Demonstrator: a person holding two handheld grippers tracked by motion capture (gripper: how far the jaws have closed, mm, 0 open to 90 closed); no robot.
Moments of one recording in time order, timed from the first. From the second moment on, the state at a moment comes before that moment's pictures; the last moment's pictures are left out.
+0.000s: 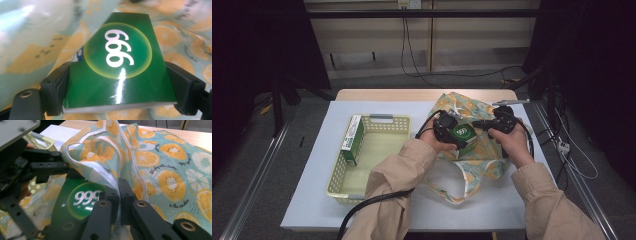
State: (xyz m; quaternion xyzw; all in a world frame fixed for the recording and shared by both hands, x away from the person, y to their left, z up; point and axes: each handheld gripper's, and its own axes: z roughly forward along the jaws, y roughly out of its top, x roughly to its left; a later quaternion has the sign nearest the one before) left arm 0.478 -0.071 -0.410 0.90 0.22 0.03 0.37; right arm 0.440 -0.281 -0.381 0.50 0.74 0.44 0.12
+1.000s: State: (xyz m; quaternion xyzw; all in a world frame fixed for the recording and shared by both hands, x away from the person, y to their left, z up) left arm 0.465 -0.033 -0.383 0.90 0.22 0.03 0.38; right arm 0.441 -0.276 -0.390 0.50 0.74 0.43 0.12
